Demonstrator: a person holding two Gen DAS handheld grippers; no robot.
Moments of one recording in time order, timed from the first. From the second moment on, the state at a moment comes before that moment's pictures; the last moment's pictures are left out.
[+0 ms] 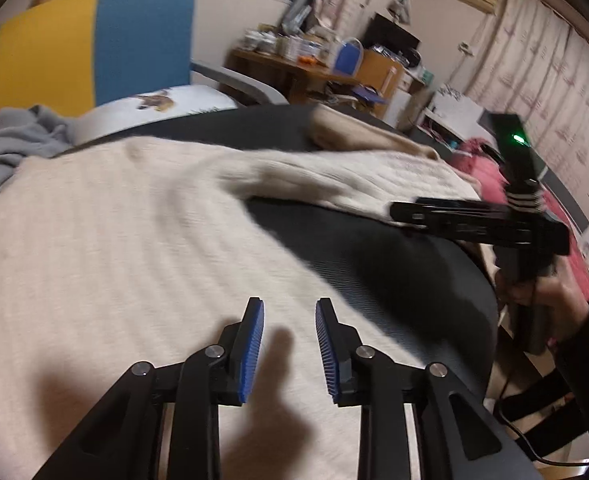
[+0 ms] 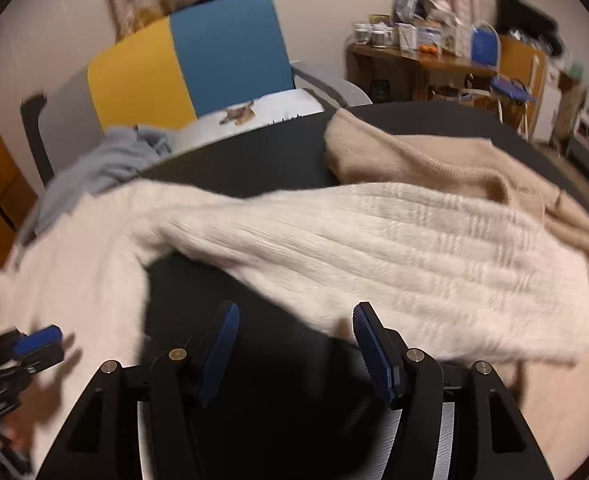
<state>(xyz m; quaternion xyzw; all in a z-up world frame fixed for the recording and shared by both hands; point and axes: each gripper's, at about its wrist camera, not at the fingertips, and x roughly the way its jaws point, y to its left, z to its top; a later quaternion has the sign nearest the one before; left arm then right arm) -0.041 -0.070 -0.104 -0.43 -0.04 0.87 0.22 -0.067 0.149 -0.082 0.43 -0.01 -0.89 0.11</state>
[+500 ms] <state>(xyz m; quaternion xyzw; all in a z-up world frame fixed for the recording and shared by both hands) -0.018 -0.074 -0.114 -0.47 -0.10 0.84 0.27 -0.096 0.147 -0.105 0.46 0.09 -0.88 0.09</state>
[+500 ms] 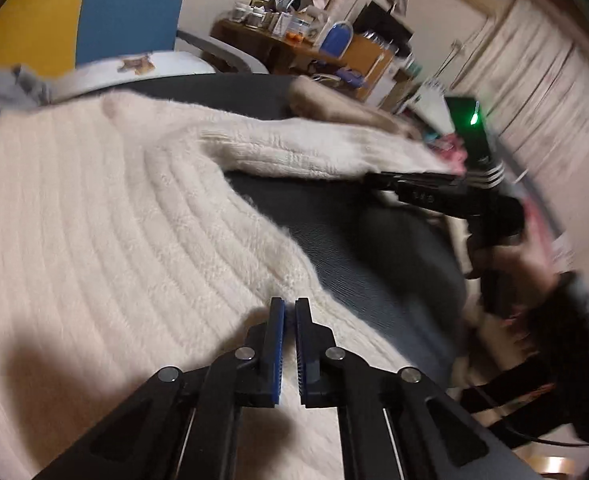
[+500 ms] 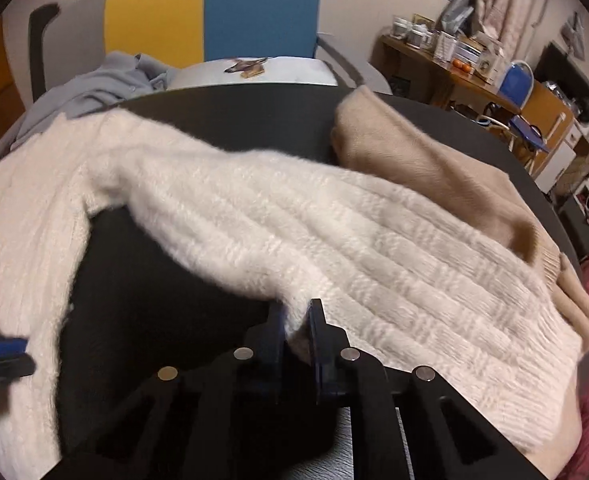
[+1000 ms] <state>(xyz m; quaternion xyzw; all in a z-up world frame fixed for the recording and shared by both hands) 0.009 -0.085 -0.120 -0.47 -0.10 0.84 0.24 -0.043 0.226 -0.097 0.39 -0.24 -0.88 0.13</state>
